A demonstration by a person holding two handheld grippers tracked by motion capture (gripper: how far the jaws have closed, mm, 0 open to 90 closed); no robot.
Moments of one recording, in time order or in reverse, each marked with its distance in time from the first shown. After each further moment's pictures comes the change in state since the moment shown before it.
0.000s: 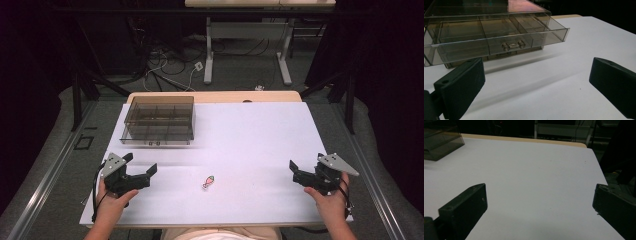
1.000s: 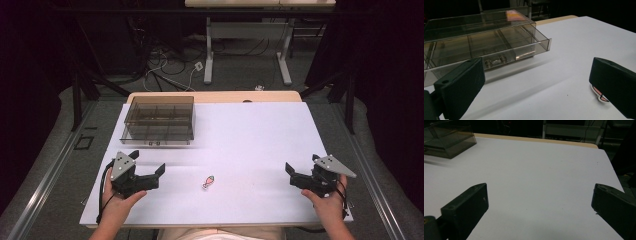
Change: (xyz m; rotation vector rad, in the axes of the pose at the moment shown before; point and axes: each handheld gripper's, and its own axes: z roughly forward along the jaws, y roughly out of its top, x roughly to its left) left arm -0.037 0.023 -0.004 -0.005 0.015 0.096; right arm 0.010 -0.001 -0.002 0.005 0.063 -0.007
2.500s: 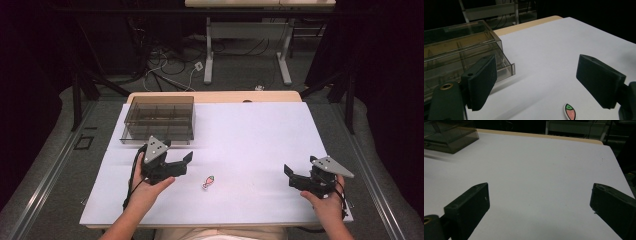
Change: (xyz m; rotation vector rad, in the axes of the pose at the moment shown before) left arm -0.051 0.045 0.045 0.047 -0.079 0.031; right arm 0.001 -0.004 0.002 0.026 0.019 -0.008
